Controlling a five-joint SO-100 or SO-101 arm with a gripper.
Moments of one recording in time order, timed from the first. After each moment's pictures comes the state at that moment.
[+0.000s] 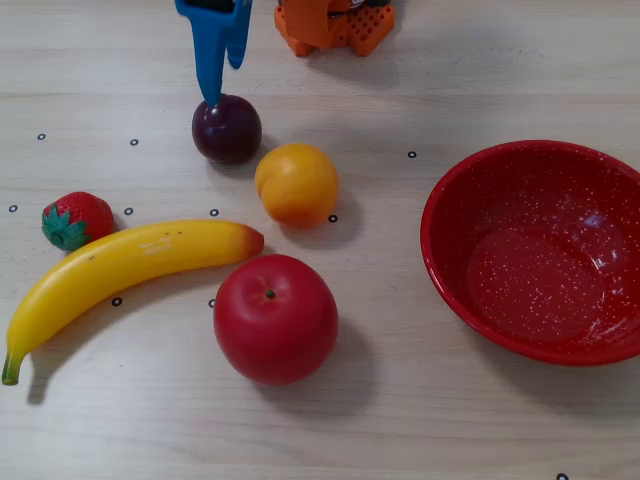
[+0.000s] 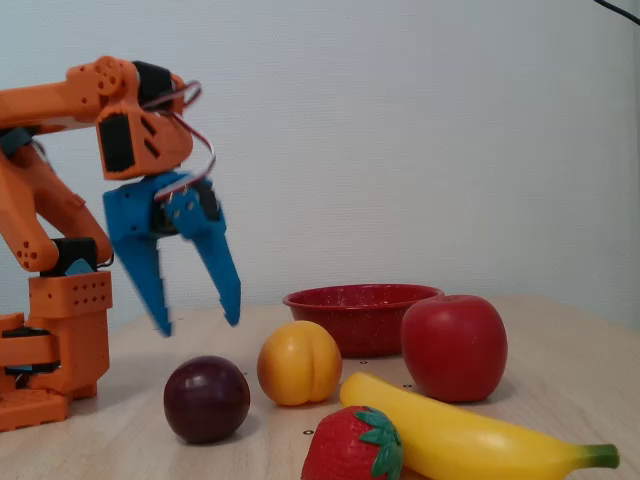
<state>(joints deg) -29.0 120.2 120.5 84.1 26.4</state>
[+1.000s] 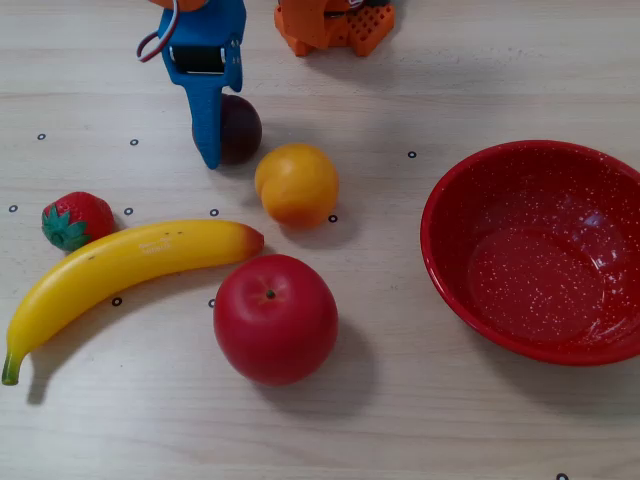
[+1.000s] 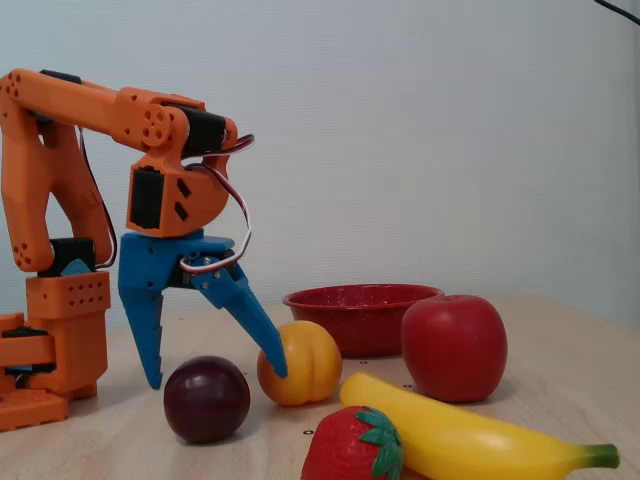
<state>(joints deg) -31.6 95.2 115.3 80.0 35.9</state>
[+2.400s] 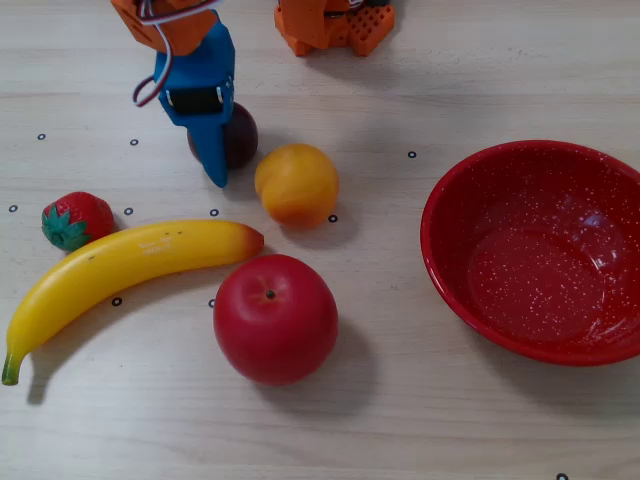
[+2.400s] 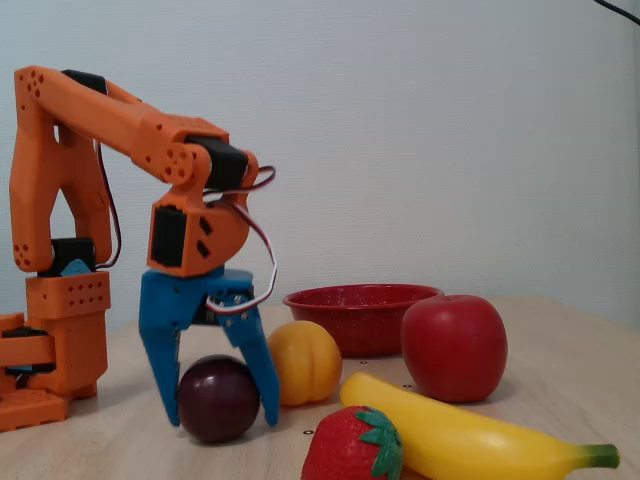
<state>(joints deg) -31.6 84.3 112.1 71.3 41.8</state>
